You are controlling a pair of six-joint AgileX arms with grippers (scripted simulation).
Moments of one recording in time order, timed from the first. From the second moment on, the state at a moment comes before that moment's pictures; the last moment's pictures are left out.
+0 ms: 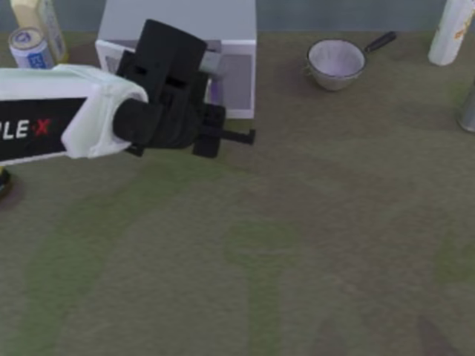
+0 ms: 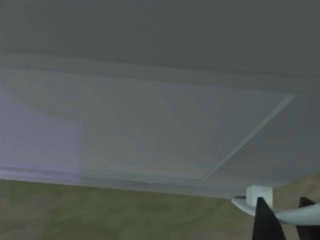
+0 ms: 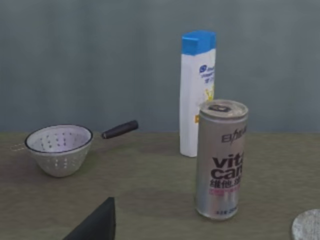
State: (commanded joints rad) left arm -0.53 1.83 1.15 -0.18 -0.10 -0.17; right arm 0.00 0.00 0.00 0.00 0.00 0.00
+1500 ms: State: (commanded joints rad) left arm -0.51 1.80 1.11 -0.17 -0.07 -0.12; right arm 0.00 0.00 0.00 0.00 0.00 0.00
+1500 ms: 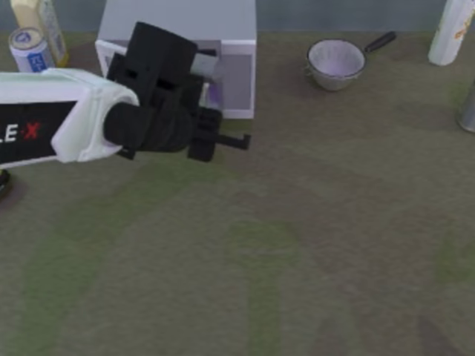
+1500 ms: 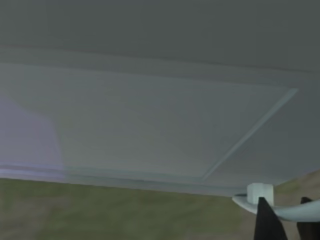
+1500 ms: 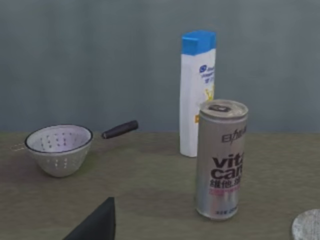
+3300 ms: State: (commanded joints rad) left arm -0.50 1.78 1.09 -0.16 -0.03 -0.08; right arm 0.00 0.00 0.00 0.00 0.00 0.00
